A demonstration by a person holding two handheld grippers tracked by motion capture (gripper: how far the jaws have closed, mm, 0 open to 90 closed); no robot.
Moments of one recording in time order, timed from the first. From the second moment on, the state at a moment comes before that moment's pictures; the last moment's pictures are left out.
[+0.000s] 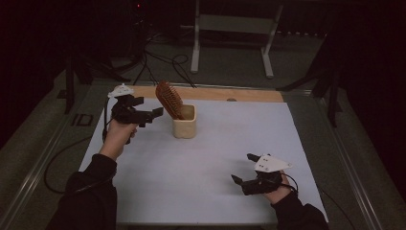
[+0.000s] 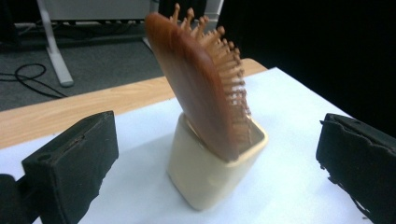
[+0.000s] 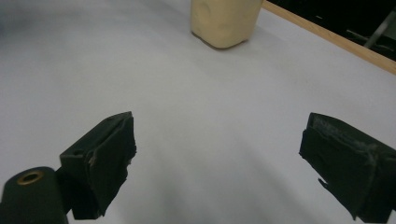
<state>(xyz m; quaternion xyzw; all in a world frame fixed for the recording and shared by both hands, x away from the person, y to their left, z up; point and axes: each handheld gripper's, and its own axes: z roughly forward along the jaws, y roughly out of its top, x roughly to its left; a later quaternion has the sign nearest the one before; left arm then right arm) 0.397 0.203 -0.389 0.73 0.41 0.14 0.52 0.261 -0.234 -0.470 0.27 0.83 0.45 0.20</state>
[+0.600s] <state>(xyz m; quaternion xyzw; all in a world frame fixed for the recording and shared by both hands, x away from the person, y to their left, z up) 0.350 0.232 -0.413 0.75 0.39 0.14 0.51 0.257 -0.240 -0.472 0.27 0.83 0.44 0.20</state>
